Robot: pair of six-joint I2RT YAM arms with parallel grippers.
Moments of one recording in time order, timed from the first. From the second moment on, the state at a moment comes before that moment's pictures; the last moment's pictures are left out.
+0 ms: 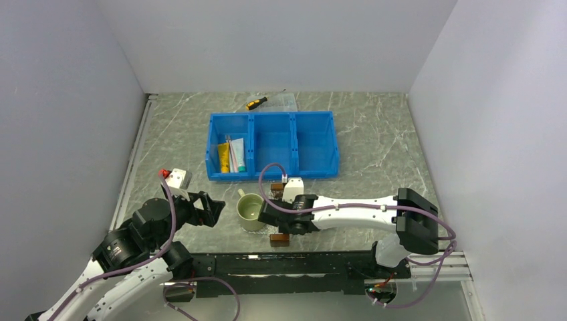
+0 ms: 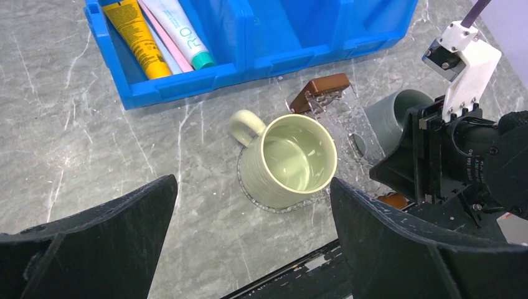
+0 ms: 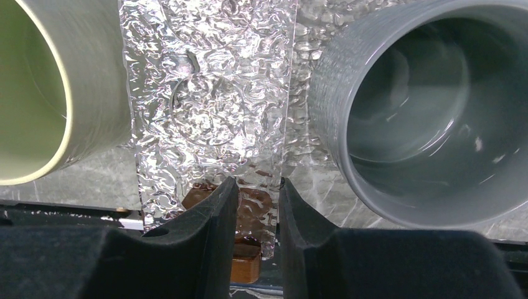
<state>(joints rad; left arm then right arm) -0.81 0.27 0.70 -0.79 -0.29 -0.44 1.31 1.56 1.06 -0.82 0.47 1.23</state>
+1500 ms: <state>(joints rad) -0.81 0.28 0.70 -0.79 -0.29 -0.44 1.31 1.56 1.07 -0.86 0.49 1.26</state>
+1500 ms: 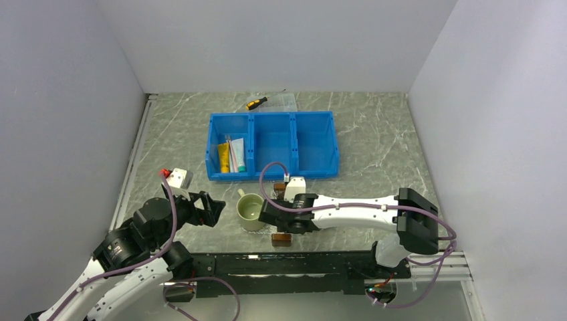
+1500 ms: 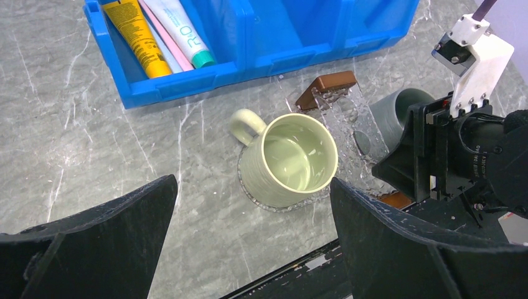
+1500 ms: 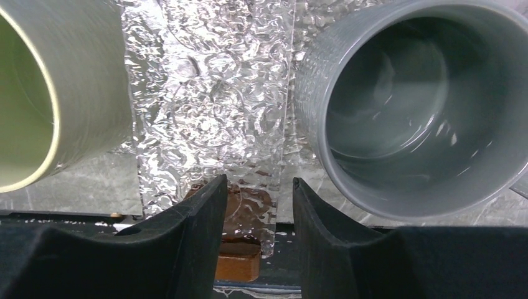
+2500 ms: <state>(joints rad) -0.81 0.40 0.74 -0.81 -0.29 -0.44 1.31 1.48 1.35 -1.04 0.57 1.11</state>
